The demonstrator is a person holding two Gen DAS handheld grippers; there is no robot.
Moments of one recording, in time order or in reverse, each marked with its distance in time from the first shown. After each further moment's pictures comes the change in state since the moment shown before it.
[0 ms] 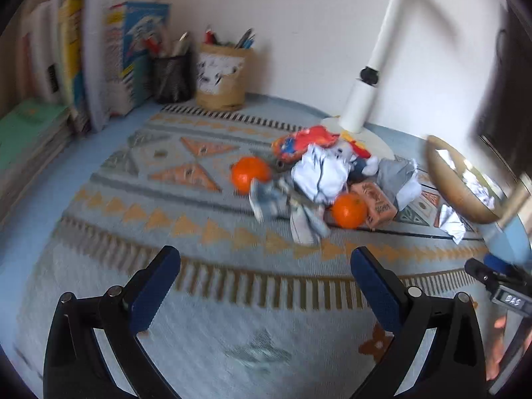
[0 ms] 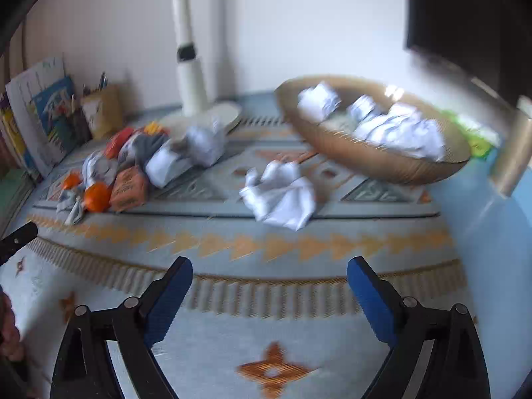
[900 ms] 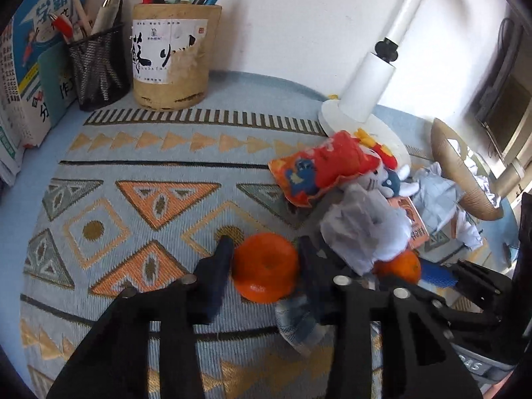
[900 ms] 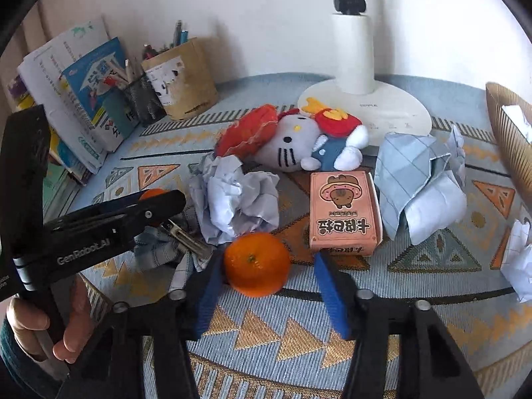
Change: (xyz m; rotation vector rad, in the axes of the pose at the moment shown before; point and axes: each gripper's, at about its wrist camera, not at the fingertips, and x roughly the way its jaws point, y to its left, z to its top) left arm 0.114 0.029 0.069 0.093 0.185 -0.184; right arm 0.094 0.159 0.059 -0.054 0.105 0.255
